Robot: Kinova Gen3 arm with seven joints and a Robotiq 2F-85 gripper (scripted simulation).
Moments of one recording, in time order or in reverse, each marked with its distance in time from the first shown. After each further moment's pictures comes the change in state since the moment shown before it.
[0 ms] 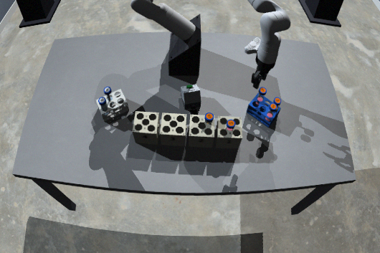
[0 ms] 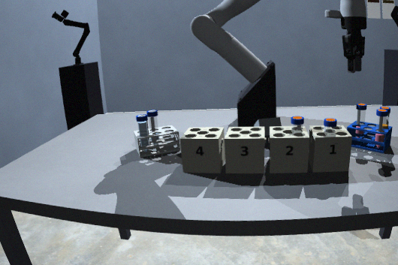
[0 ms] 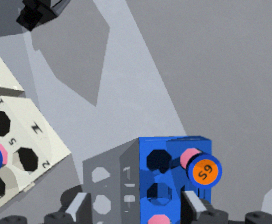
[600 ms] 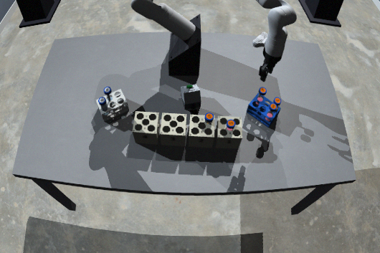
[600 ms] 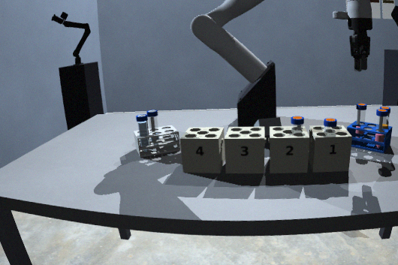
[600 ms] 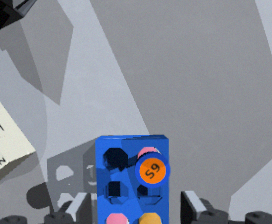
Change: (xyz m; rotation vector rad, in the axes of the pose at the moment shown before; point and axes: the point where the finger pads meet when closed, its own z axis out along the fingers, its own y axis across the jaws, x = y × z) arm -0.003 0.051 0.000 0.000 0.000 0.000
